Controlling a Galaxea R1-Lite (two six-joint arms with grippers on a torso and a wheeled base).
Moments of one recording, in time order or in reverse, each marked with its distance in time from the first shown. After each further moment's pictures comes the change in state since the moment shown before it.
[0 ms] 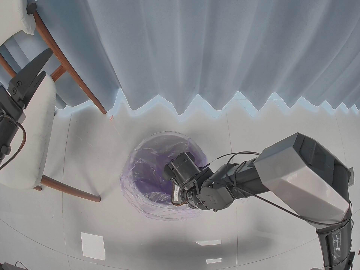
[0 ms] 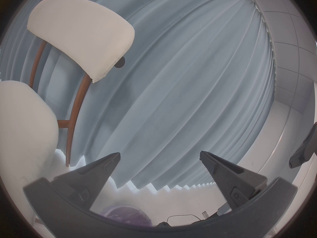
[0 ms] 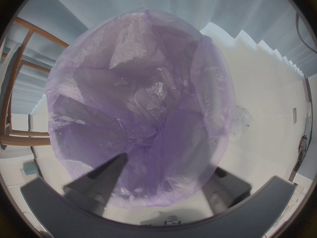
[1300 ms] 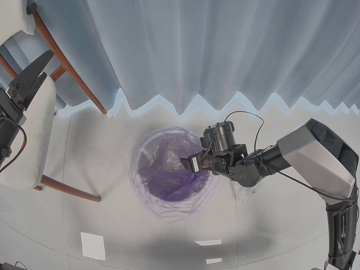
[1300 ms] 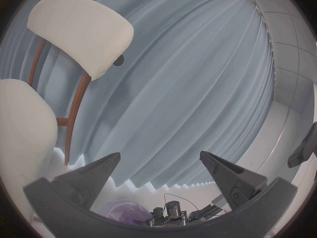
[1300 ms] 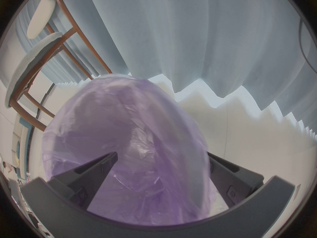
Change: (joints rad) left arm -0.011 -0.005 0.010 0.000 -0.001 0.000; right arm -0.217 -0.034 0.103 -0.506 0.211 -0.685
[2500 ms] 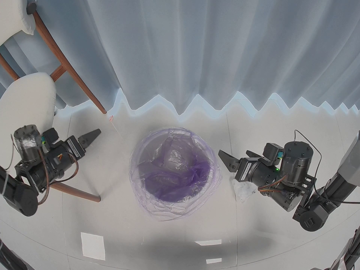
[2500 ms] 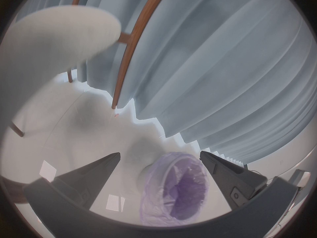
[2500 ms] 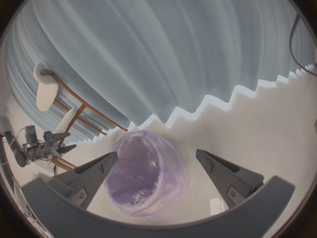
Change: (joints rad) left arm 0.163 0.539 0.035 0.030 0.001 -0.013; right arm -0.018 -0.424 0.917 -0.863 -0.003 0.340
